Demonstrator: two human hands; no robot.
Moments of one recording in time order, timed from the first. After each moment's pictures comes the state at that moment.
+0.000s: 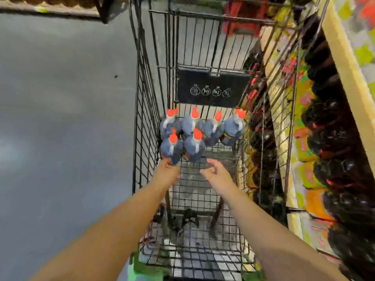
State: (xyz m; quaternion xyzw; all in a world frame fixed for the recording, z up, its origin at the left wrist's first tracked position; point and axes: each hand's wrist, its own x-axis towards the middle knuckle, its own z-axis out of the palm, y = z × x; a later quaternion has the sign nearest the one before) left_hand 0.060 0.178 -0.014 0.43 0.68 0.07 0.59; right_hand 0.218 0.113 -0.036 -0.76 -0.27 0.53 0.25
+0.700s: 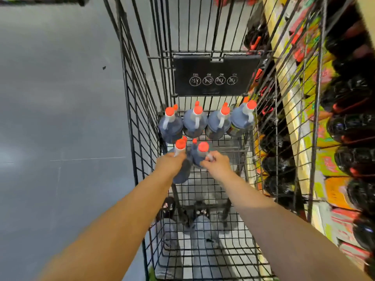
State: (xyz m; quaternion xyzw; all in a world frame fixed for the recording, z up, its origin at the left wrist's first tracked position) left_hand 0.076 0.243 -0.040 0.42 0.71 -0.02 0.56; right_hand 0.208 0.175 -0.071 -0.82 -0.22 0.48 0.23
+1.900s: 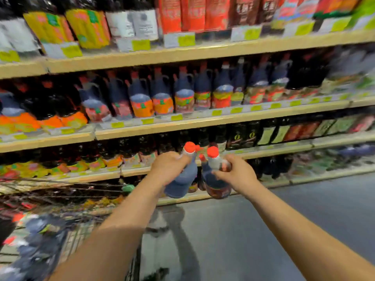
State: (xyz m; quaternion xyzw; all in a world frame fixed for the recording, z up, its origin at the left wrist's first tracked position) left_hand 0.049 -0.209 0.243 0.92 -0.20 -0.17 0.29; right_hand -0.056 -0.377 0.199 -0.91 0.23 -0.08 0.34
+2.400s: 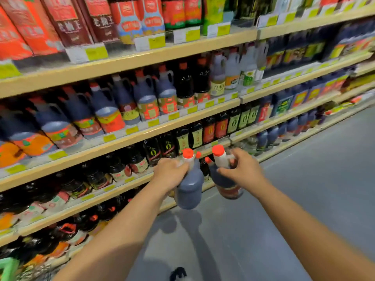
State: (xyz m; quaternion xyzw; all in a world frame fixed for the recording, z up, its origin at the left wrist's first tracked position) left_hand -0.071 -0.536 0.231 0.86 -0.33 -0.23 0.32; right_hand -0.220 -0.686 0.202 -0.87 0.38 -0.16 0.27
